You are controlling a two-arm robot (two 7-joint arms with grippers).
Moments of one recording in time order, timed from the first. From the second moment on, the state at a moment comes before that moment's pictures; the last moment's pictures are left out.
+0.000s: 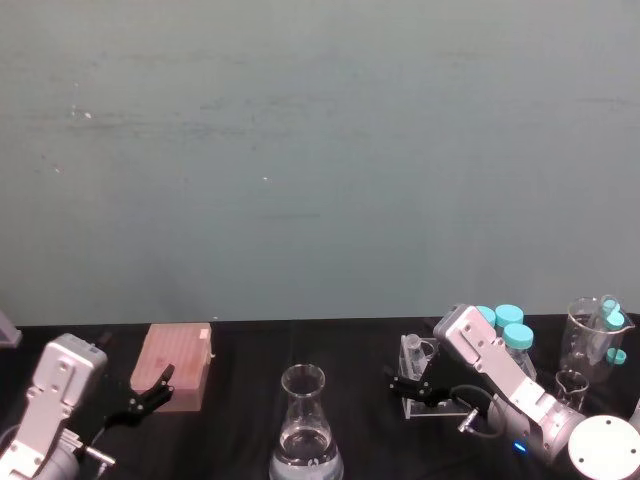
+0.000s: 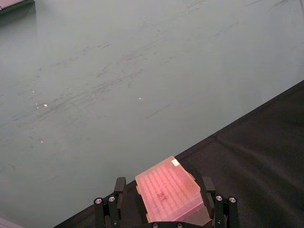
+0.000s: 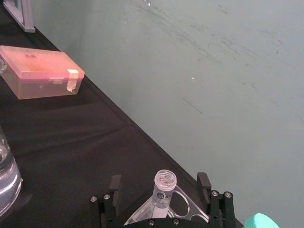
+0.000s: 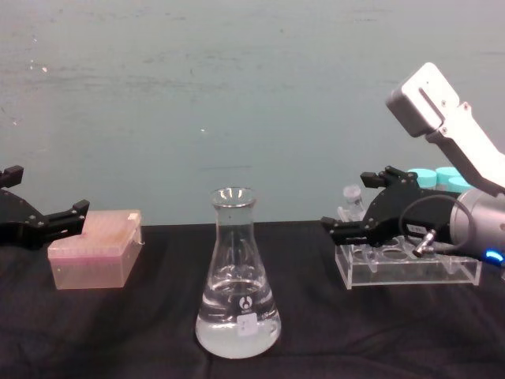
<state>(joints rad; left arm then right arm) -0.20 0.60 0.45 -1.41 -0.25 -0.12 0.03 0.54 0.31 -0.55 -1.01 0.00 -0.17 0.28</state>
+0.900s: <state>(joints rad) -0.20 0.60 0.45 -1.41 -0.25 -0.12 0.03 0.53 0.29 -0.52 -1.00 -0.02 -0.18 0.28</state>
